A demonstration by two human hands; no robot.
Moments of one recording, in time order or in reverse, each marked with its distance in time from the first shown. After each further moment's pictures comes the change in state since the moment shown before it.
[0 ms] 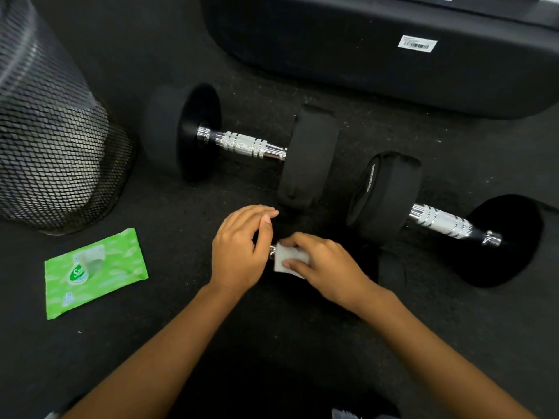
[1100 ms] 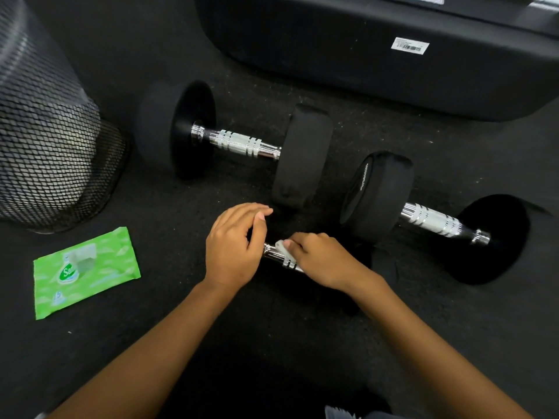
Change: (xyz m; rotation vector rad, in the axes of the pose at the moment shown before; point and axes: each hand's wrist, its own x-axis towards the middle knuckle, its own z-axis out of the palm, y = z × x) left_hand 0.002 0.001 0.001 0.002 -0.015 -0.027; right_hand 0.013 -0.002 -0.011 -0.046 -0.135 0.199
